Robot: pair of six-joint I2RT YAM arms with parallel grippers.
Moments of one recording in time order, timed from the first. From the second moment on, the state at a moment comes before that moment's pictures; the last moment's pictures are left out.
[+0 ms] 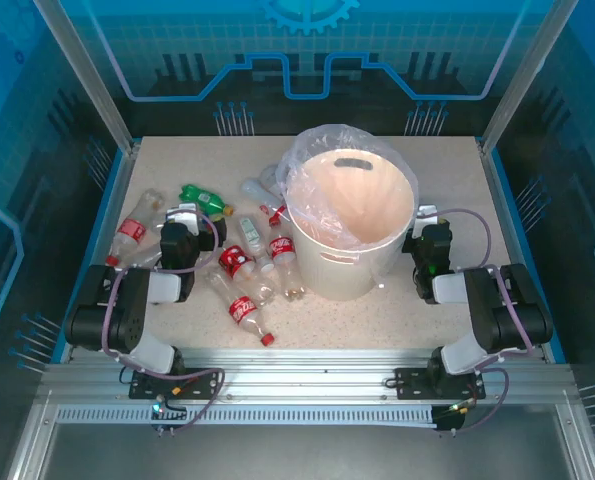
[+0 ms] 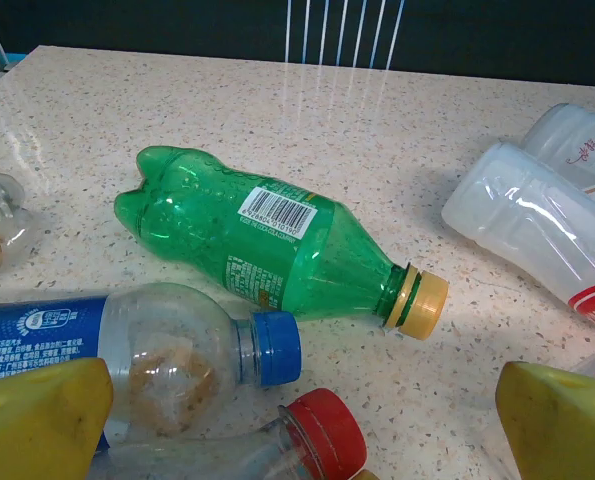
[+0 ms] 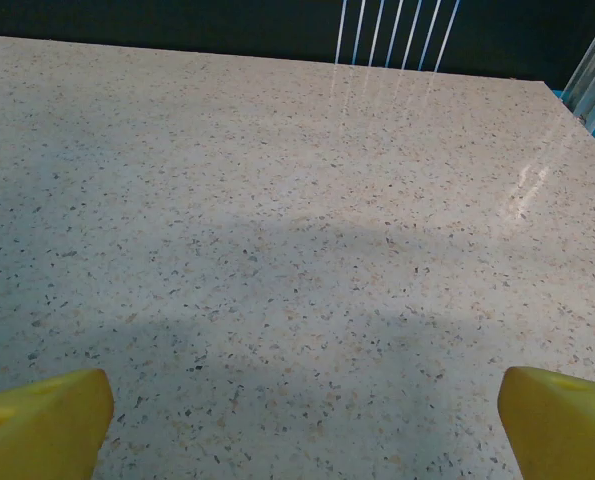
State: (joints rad) left arm -0.02 1.54 0.39 0.82 -0.05 -0.11; right arm 0.09 1.54 0.38 0.81 0.16 -0.04
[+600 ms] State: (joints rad) left arm -0.02 1.54 0.39 0.82 -0.03 -0.11; right arm 0.09 1.54 0.38 0.81 0.13 -0.04
